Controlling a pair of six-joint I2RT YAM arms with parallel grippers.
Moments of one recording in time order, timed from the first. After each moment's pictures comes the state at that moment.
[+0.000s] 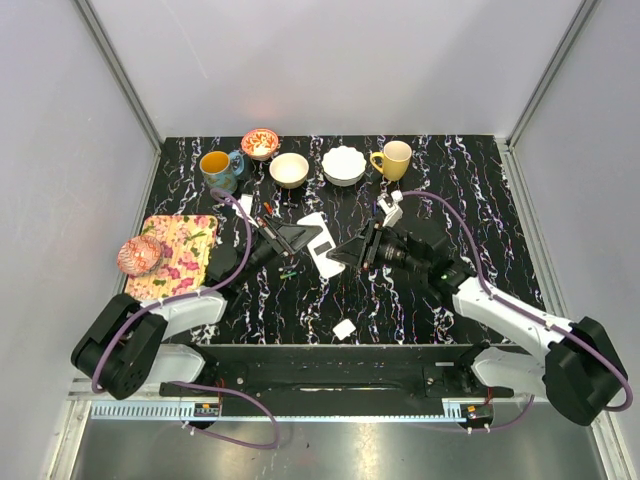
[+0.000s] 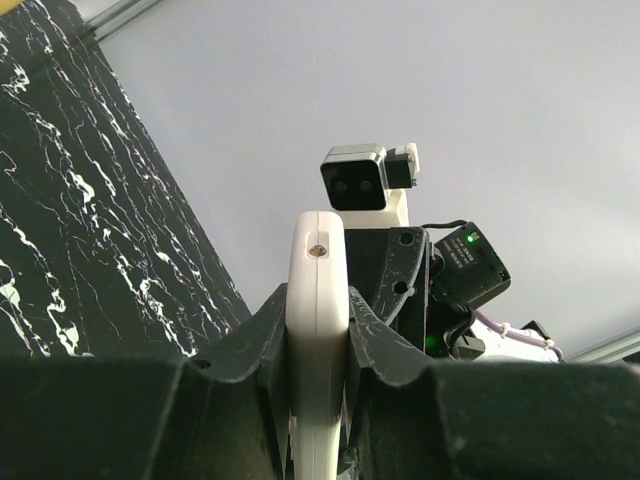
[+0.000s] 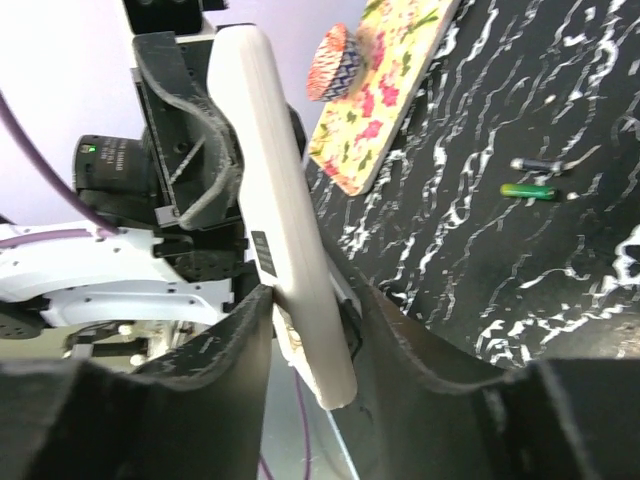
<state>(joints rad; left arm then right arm) -0.55 1.28 0.38 1.20 0.35 -1.25 0.66 1.13 0.64 0.34 -0.46 0.96</state>
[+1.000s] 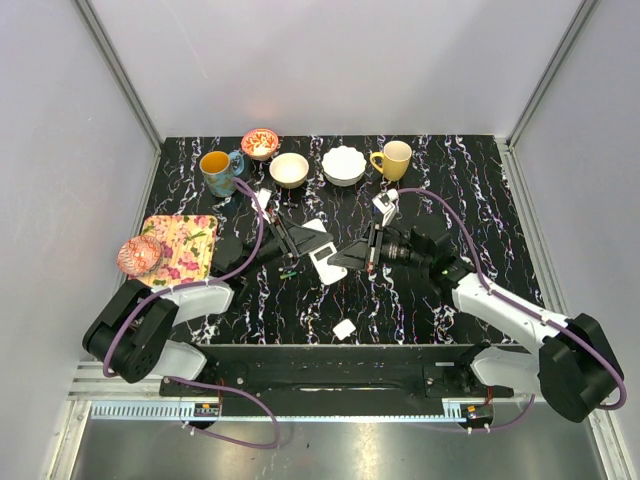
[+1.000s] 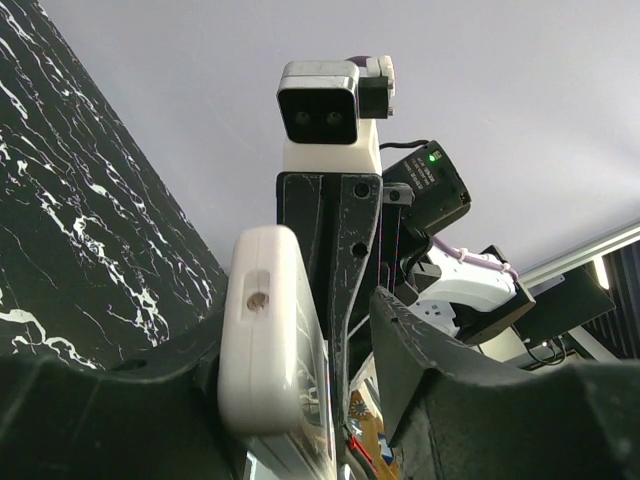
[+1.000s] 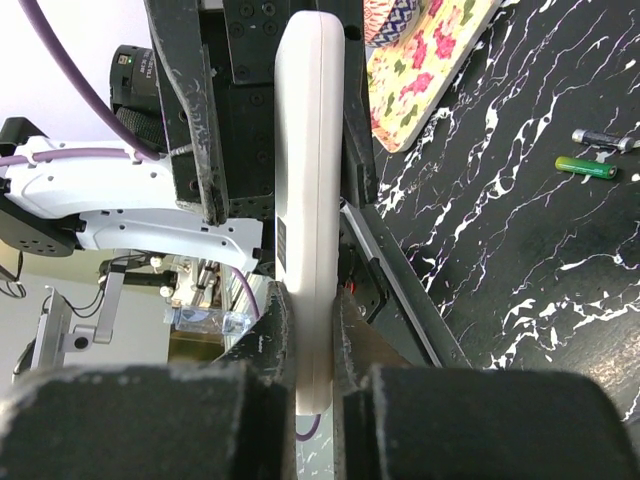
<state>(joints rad) -0.55 1.38 0.45 1.25 0.59 -1.34 0.61 1.17 0.64 0.41 -0.70 0.97</state>
